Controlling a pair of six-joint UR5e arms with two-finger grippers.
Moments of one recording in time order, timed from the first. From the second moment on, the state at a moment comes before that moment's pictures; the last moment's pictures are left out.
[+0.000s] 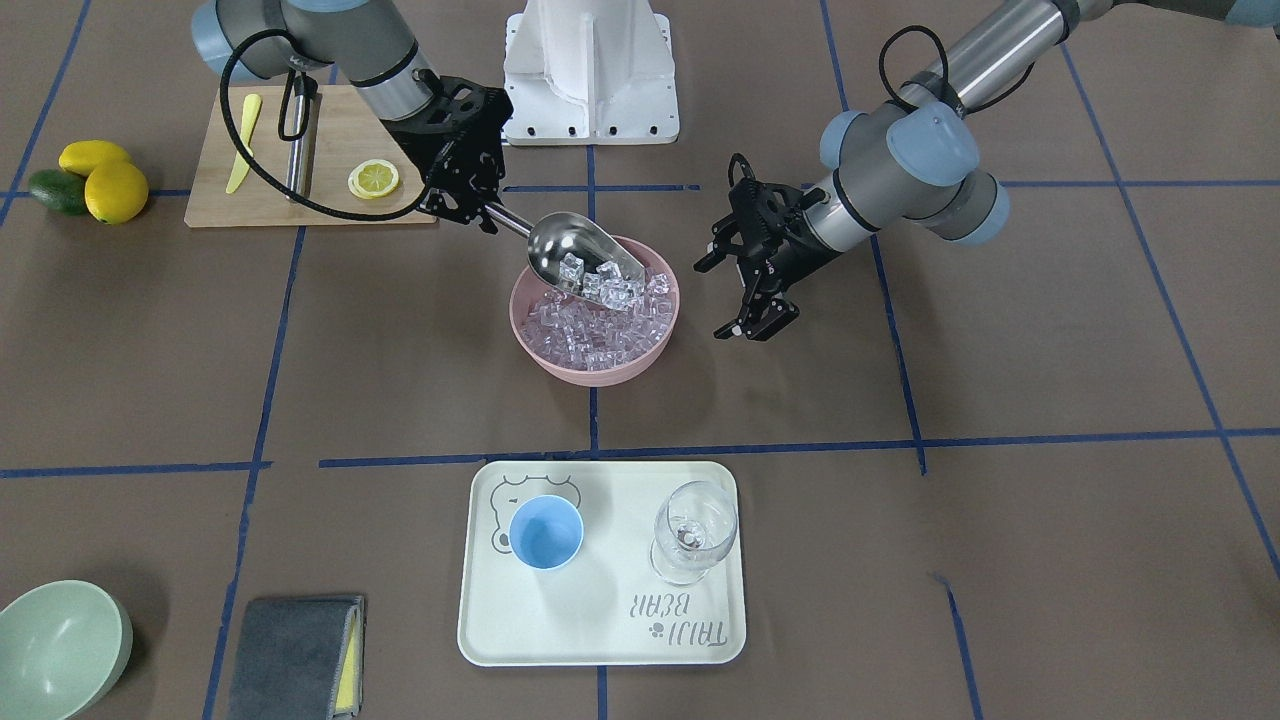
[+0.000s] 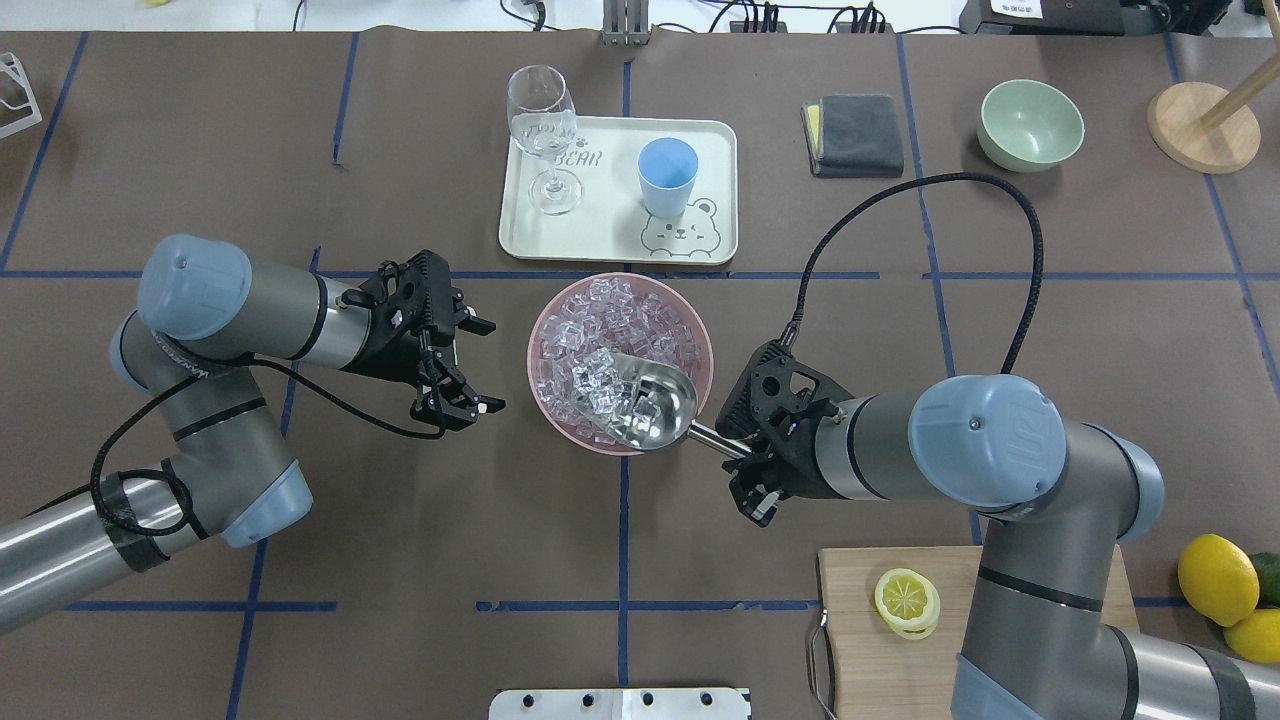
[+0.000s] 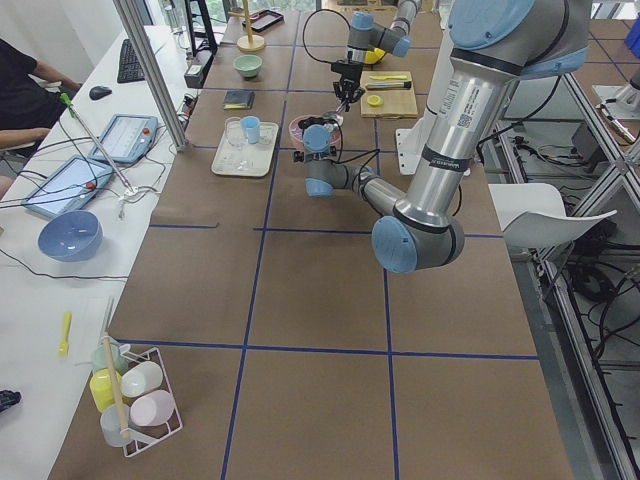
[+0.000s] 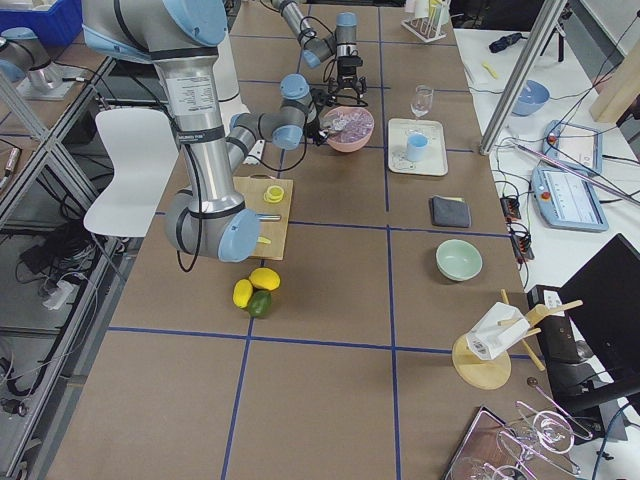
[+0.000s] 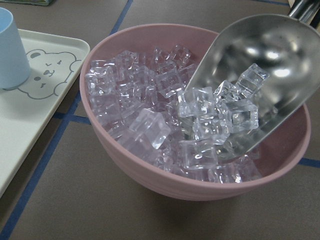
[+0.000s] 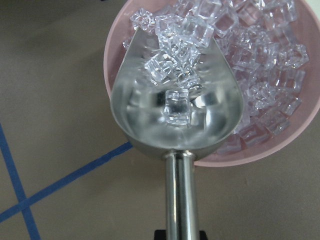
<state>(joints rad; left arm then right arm) -0.63 -1.99 -1.51 -2.64 -2.10 -0.08 0.39 -1.29 1.99 -1.13 1.75 0.37</state>
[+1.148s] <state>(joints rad) -0.65 -1.98 -1.51 -2.64 -2.11 -0.08 0.53 -1.24 2.14 -1.36 1.81 0.44</state>
